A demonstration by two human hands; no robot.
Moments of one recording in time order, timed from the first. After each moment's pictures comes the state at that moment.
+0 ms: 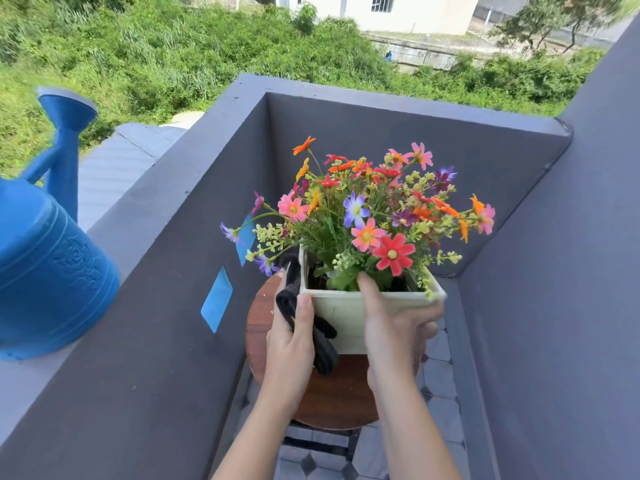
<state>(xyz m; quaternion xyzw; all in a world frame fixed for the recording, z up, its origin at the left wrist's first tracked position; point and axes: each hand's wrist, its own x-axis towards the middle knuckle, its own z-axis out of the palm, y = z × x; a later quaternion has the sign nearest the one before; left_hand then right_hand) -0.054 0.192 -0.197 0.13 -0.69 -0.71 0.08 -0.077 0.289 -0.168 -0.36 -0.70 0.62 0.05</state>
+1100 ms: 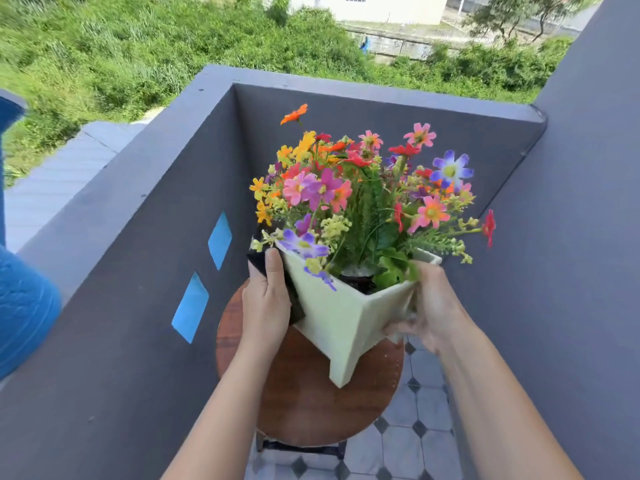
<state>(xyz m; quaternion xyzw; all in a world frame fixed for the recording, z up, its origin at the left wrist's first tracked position) -0.122 0.189 -0.200 0.16 -0.74 -0.65 0.08 -0.127 0.376 -0.169 -0.32 -0.61 0.71 -0.15</state>
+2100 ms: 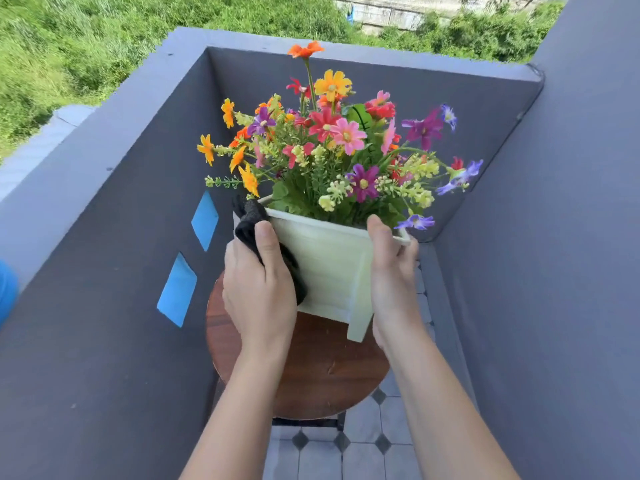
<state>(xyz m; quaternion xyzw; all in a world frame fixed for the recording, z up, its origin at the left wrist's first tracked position) -0.102 0.212 -0.196 0.19 -0.81 -0.51 0.21 -0.097 0.329 -0.178 -0.24 -0.66 0.72 0.02</state>
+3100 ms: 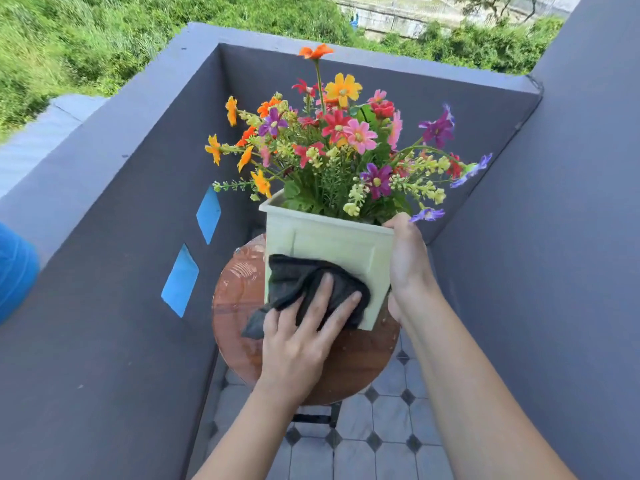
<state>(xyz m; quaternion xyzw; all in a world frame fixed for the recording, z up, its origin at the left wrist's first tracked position) -0.060 0.218 -0.273 -0.18 -0.91 -0.07 0.37 -0.127 0.343 -0.168 -0.26 -0.69 0.68 0.00</state>
